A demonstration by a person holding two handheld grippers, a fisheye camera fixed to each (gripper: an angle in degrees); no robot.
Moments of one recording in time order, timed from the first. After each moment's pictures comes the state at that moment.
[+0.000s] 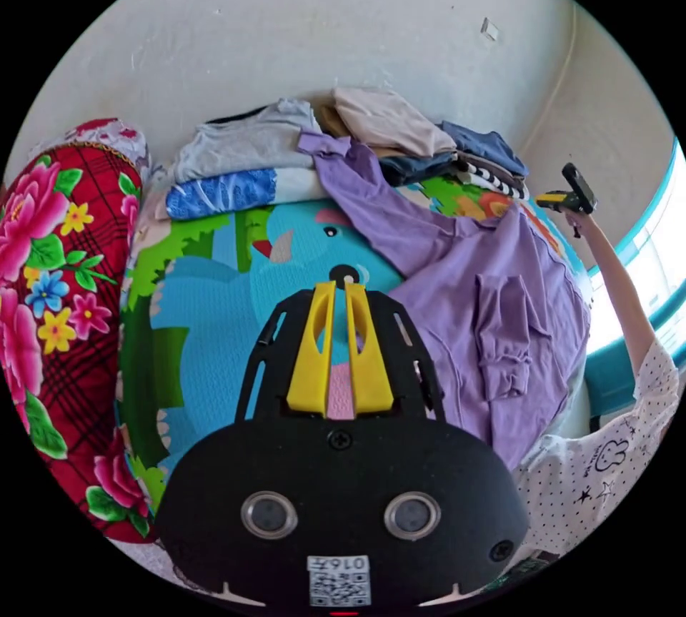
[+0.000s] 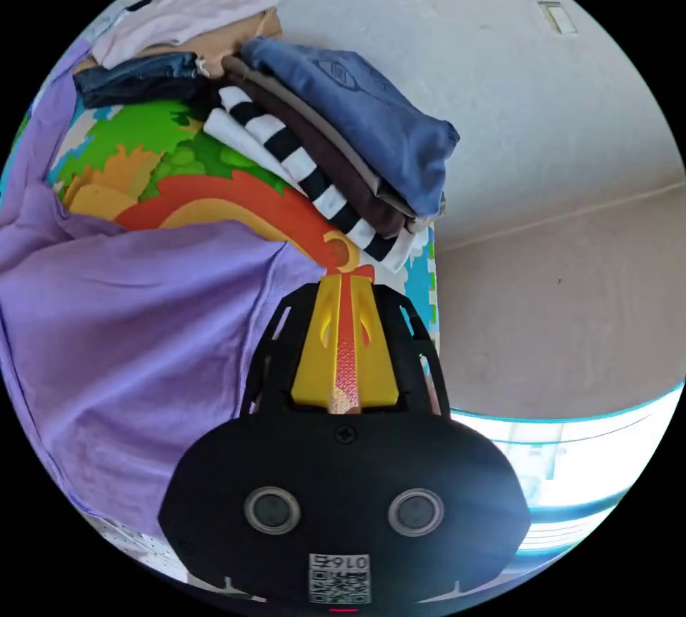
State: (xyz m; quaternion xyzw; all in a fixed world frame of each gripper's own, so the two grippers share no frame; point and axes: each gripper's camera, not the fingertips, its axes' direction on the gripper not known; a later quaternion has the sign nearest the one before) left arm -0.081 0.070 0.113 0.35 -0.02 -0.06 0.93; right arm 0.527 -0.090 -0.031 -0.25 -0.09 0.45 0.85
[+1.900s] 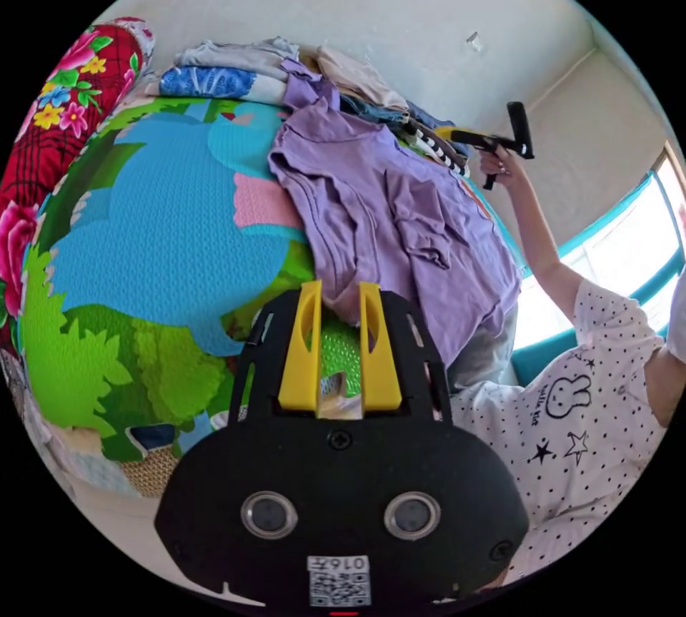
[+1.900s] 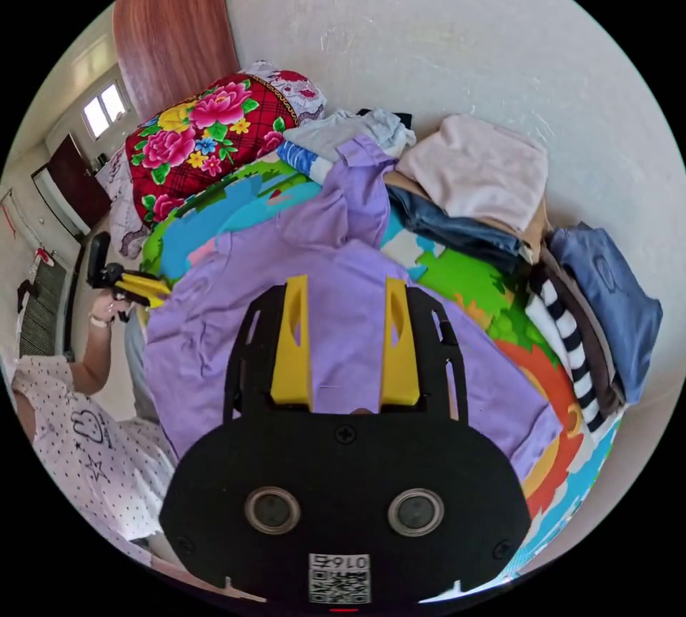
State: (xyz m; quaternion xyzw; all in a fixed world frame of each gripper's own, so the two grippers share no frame) left arm -0.004 0.320 0.194 0.34 0.12 -0.07 0.93; right arm 0.449 -0.097 -0.226 0.13 -0.39 0.36 0.84
